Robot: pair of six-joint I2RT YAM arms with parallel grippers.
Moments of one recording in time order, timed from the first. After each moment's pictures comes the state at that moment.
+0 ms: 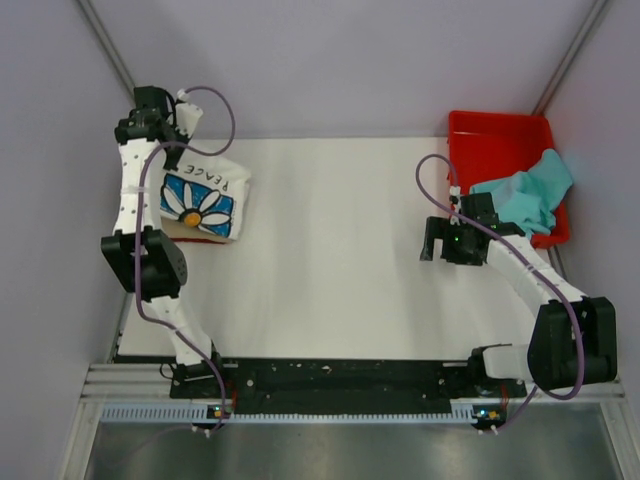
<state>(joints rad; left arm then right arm) 0.15 1.92 2.09 -1.04 -0.11 0.63 0.13 1.30 0.85 -0.57 -0.12 0.23</state>
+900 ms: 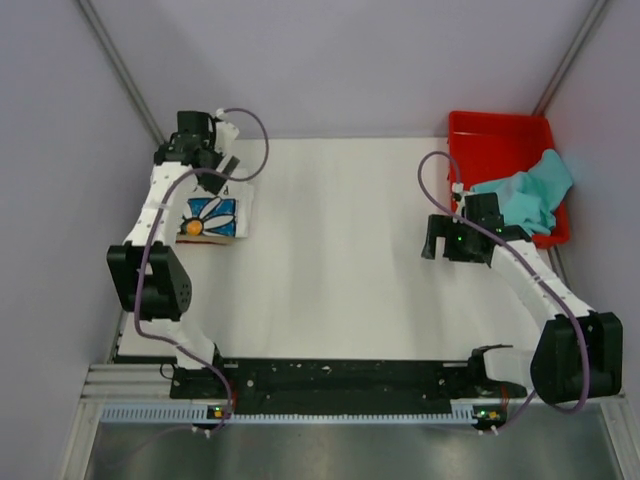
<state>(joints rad) 0.03 1.83 1.77 -0.76 -0.26 0.61 0.13 1.25 0.85 -0.57 -0.12 0.20</state>
